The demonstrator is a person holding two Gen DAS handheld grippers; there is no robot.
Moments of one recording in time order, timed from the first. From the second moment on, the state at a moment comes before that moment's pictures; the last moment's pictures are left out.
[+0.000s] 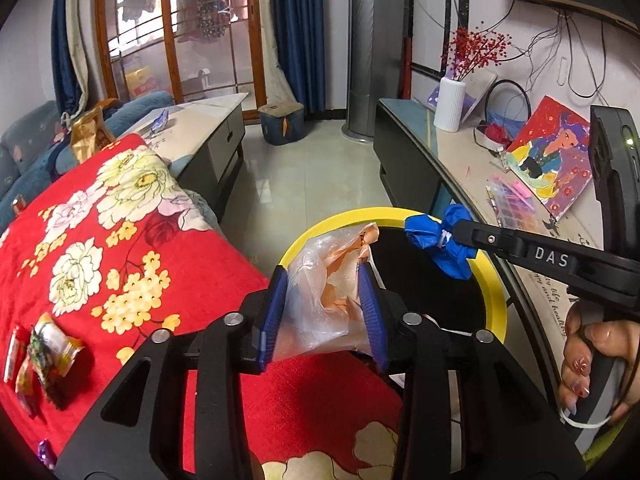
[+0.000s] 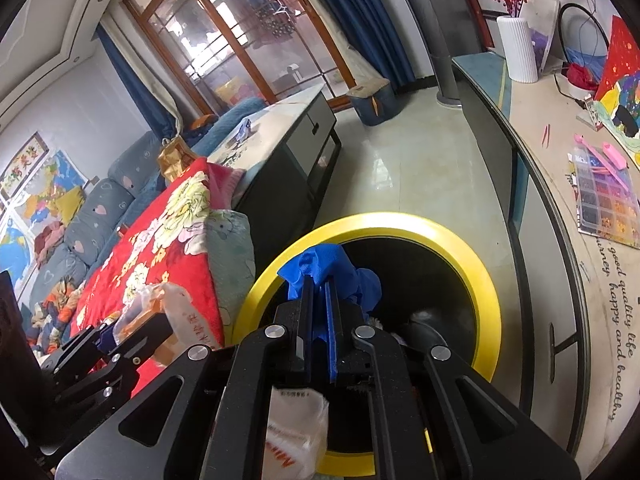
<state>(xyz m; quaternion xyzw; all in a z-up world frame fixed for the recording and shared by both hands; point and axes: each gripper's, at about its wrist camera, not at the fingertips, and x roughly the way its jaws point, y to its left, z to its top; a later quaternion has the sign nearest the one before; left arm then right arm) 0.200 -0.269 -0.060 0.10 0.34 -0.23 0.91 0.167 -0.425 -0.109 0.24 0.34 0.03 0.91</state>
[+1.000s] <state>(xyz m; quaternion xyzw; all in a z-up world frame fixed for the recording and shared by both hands) 0.185 -0.194 -0.019 0.00 0.32 -0.18 0.93 0.155 -0.384 -0.073 0.17 0.31 0.02 0.93</state>
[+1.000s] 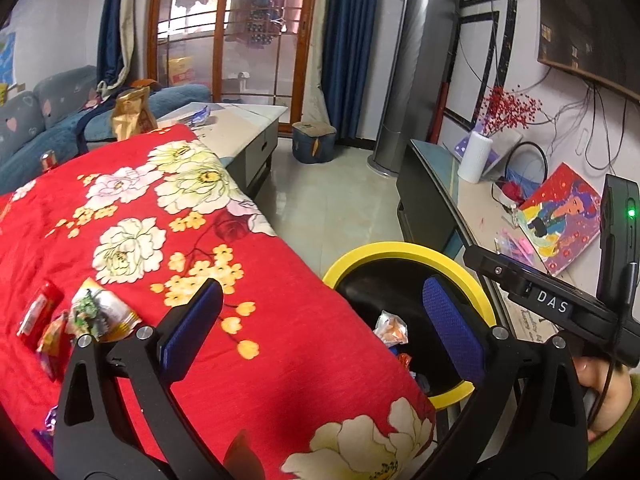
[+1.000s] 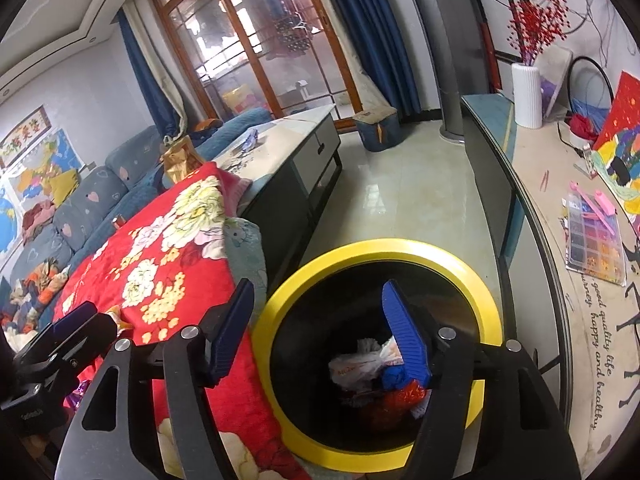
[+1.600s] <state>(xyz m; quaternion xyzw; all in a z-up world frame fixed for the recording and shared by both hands) 0.171 -0.126 -0.006 -0.03 0.30 -0.12 0.95 0.150 -0.324 -0.046 0.13 0.29 0.07 0.94</state>
